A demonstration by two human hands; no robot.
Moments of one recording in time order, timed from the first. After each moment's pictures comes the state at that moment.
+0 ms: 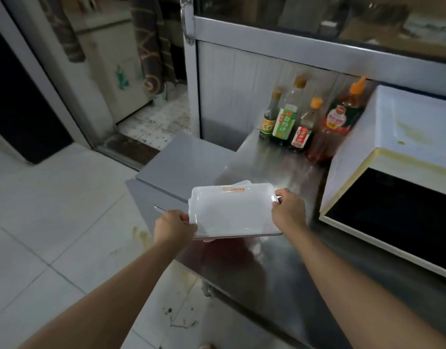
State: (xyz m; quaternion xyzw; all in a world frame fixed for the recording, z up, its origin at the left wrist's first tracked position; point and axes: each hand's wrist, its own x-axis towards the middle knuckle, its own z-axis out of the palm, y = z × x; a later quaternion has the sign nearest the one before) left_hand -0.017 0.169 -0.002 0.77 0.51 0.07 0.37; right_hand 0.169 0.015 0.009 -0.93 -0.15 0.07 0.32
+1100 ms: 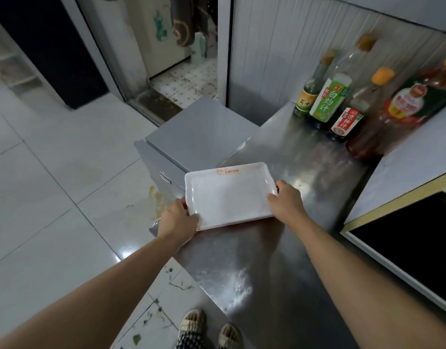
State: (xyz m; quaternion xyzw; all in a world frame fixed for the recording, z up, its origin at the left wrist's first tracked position) left_hand 0.019 0.151 -0.062 0.70 0.60 0.04 0.38; right_hand 0.236 0.051 -0.058 -0.90 -0.30 0.22 0.22
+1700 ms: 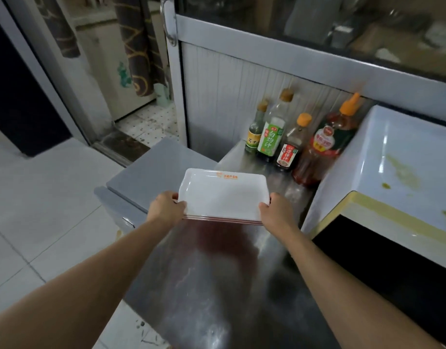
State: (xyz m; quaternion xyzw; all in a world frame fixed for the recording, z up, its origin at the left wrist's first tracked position) left_hand 0.117 0.188 -0.004 0.74 0.53 0.11 0.40; right_hand 0.288 0.020 0.005 -0.93 -0.24 0.12 0.24
